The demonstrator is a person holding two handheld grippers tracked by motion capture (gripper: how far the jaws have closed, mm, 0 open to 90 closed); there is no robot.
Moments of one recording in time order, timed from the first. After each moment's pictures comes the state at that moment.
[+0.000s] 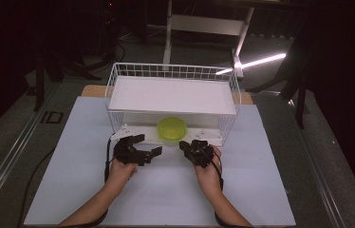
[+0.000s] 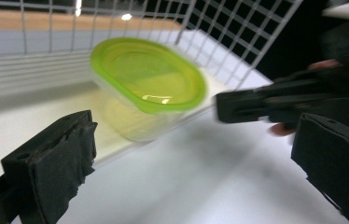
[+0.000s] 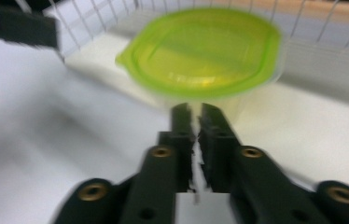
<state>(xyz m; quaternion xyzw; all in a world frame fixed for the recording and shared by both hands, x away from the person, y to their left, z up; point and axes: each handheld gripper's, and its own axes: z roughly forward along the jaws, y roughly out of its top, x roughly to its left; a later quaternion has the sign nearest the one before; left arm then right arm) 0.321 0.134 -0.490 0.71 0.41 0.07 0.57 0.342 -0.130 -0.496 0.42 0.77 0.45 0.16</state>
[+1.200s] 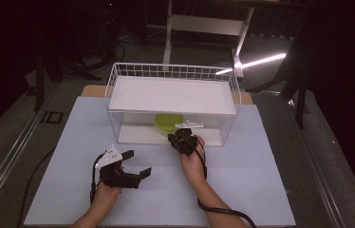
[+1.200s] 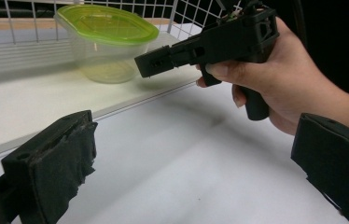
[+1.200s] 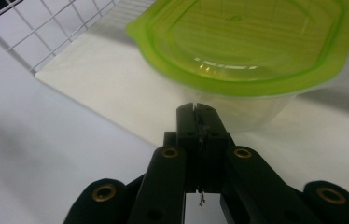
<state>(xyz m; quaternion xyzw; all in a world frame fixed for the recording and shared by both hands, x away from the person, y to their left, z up) 0.265 0.155 -0.507 0.72 0.37 0.12 0.57 0.386 -0.084 -0.509 0.45 0.78 0.42 0.14</state>
